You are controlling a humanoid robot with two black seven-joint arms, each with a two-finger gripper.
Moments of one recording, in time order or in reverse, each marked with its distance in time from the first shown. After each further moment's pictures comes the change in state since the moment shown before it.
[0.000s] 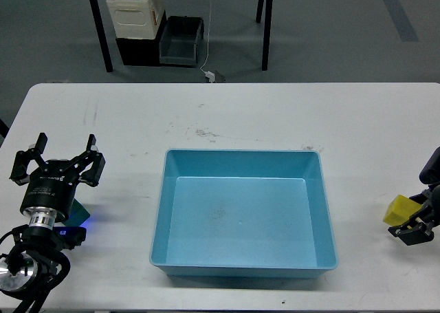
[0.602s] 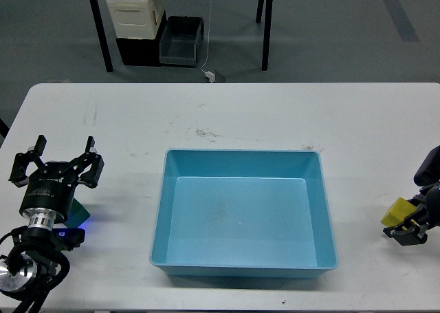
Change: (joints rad) left arm -0.002 0.001 0.000 0.019 -0.002 -0.002 -0.001; right arm 0.004 0.011 -0.017 0.003 0.013 0.000 0.000
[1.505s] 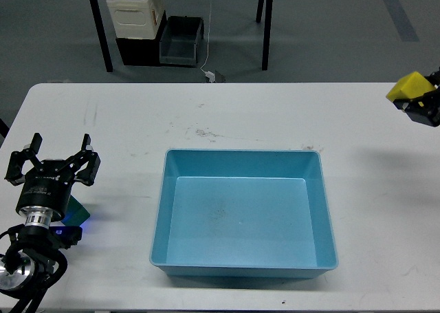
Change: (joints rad) left arm -0.003 0.002 -0.015 0.001 0.002 0.000 0.000; right arm 0.441 -0.063 0.140 0.020 0.052 -0.094 0.000
